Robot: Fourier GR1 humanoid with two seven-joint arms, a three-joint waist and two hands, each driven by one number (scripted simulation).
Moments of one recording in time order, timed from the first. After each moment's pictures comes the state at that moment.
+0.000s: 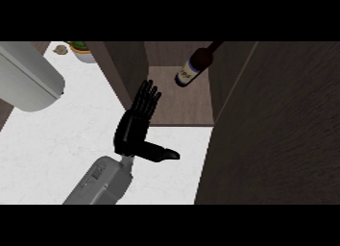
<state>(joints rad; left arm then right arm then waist) -0.37 0.05 -0.39 -1.15 0.58 0.09 -0.42 0.42 -0.64 0.58 -2.52 -0.01 -0.48 0.00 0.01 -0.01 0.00</state>
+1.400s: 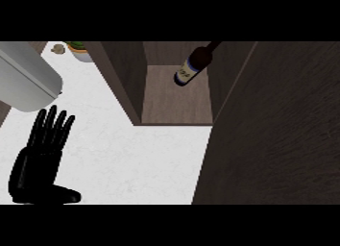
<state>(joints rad) 0.07 0.40 -0.17 -1.54 0.70 -0.13 -0.44 0.36 -0.80 0.74 -2.51 -0.03 -0.18 -0.02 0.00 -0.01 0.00</state>
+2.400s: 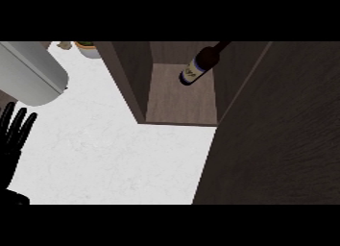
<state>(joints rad) 0.10 0.54 -0.02 -1.52 0.82 -0.32 -0.39 0.18 -0.73 0.72 -2.50 -0.03 -0.12 0.12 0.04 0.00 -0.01</state>
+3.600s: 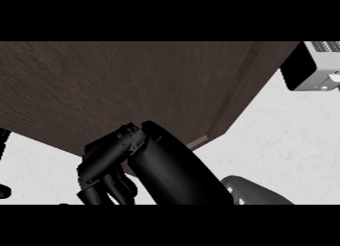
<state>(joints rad) 0.04 0.58 0.06 -1.43 0.86 -0.38 -0.35 -0.78 -0.04 0.62 -1.91 -0.17 -0.31 0.59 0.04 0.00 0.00</state>
